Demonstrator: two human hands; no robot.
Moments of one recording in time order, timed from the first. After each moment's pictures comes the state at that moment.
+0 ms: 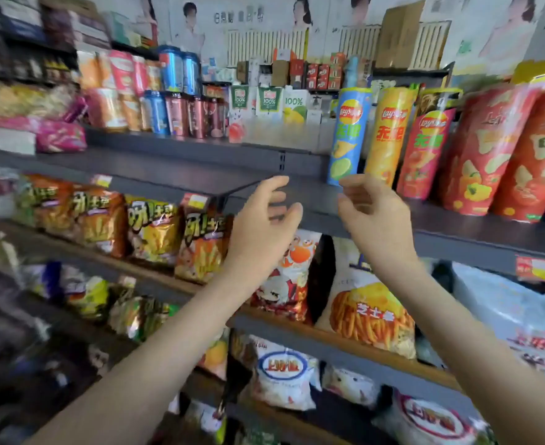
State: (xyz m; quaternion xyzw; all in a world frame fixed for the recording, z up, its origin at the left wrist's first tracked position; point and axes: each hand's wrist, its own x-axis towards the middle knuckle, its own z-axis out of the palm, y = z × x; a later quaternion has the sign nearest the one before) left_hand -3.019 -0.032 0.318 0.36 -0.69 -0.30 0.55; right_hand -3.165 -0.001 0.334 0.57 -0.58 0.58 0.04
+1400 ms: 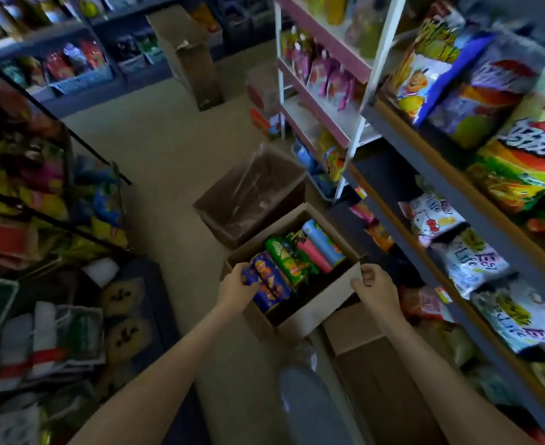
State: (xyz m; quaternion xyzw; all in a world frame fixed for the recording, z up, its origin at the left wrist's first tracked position) left_hand -2.237 -0.143 -0.165 0.83 -0.26 -0.43 0.23; right_hand -2.483 -0.256 -0.177 0.60 -0.65 0.09 -0.46
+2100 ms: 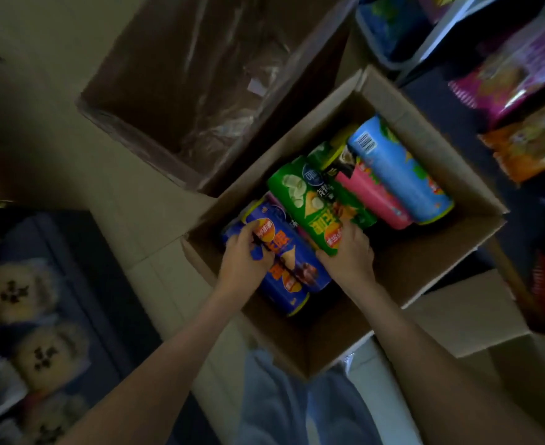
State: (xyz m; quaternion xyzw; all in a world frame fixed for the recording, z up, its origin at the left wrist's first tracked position) left_hand -2.134 -0.265 -0.571 0.82 -0.27 -0.47 0.16; right_hand -2.306 -0.345 -0.612 0.64 -0.64 -0.12 -0.41
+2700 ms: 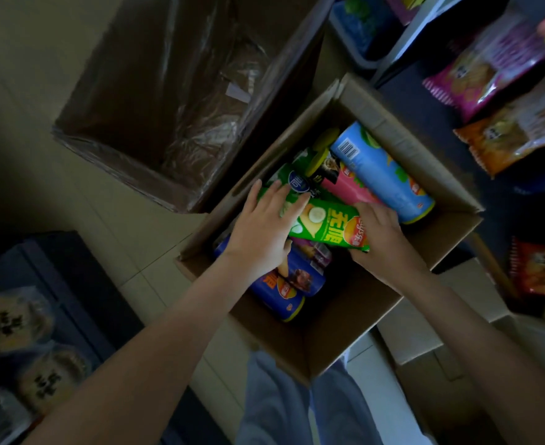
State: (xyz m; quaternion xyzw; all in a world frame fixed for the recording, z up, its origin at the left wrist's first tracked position) left_hand -2.127 -0.347 -0.544 0.63 -0.75 -0.21 -0.03; right_hand -2.352 -0.398 -0.560 0.78 -0.51 -0.07 -0.36
